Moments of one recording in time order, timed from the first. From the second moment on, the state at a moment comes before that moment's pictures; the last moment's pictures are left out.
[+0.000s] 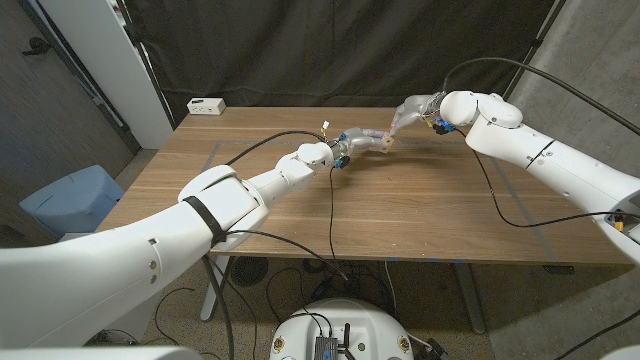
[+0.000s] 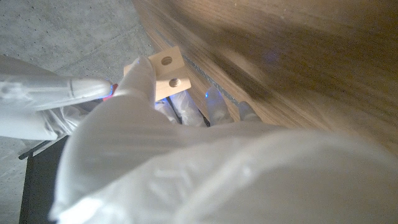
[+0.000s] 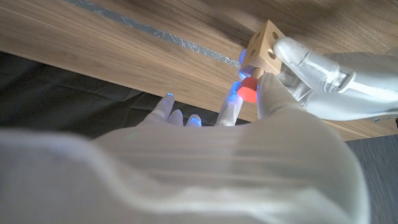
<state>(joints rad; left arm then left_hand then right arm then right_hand) 0.17 -0.03 0.85 -0.42 -0.32 -0.29 -0.20 1.00 0.05 0.27 -0.16 0.19 0.87 -0.23 0.22 0.19 0.82 -0.22 0.21 0.42 0.38 -0.05 0.22 0.20 0.05 0.16 0.19 0.17 -0.33 -0.82 -0.79 -1.72 -0.41 -0.48 0.48 0.80 -0.09 0.44 -0.16 0.18 0.70 -0.17 0.60 0.24 0.09 -0.04 0.24 0.21 0.04 0.05 0.24 0.21 0.27 0.04 0.22 0.17</state>
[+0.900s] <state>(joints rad) 0.17 -0.03 0.85 -0.43 -0.32 -0.28 -0.20 1.00 0.05 0.27 -0.16 0.19 0.87 -0.23 0.21 0.19 0.82 -0.22 0.21 0.42 0.38 -0.04 0.22 0.20 0.05 0.16 0.19 0.17 -0.34 -0.83 -0.79 -1.73 -0.44 -0.49 0.46 0.78 -0.10 0.42 -0.14 0.18 0.75 -0.16 0.63 0.24 0.13 -0.04 0.24 0.21 0.07 0.04 0.24 0.21 0.30 0.04 0.22 0.17</state>
